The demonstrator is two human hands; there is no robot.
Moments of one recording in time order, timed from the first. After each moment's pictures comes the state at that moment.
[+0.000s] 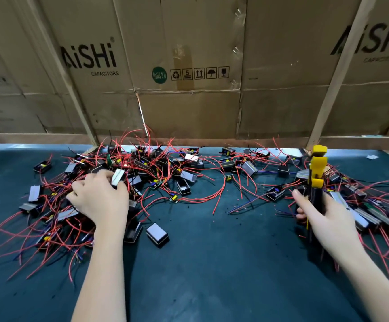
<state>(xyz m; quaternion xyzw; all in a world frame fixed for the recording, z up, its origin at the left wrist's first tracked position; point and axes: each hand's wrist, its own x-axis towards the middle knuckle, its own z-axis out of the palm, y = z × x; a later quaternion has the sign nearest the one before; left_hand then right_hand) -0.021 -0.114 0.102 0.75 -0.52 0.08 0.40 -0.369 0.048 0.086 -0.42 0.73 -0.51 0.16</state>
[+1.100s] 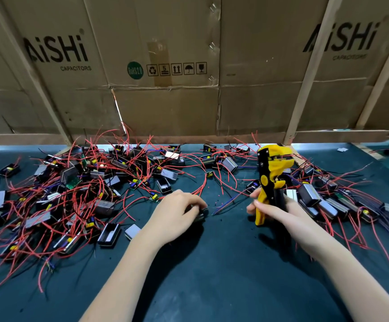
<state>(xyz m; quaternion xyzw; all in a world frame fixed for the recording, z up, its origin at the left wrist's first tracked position) -0.129 -0.067 0.087 0.38 -0.88 -0.19 0.20 -0.363 0.047 0.081 -0.50 0.55 -0.53 0.40</state>
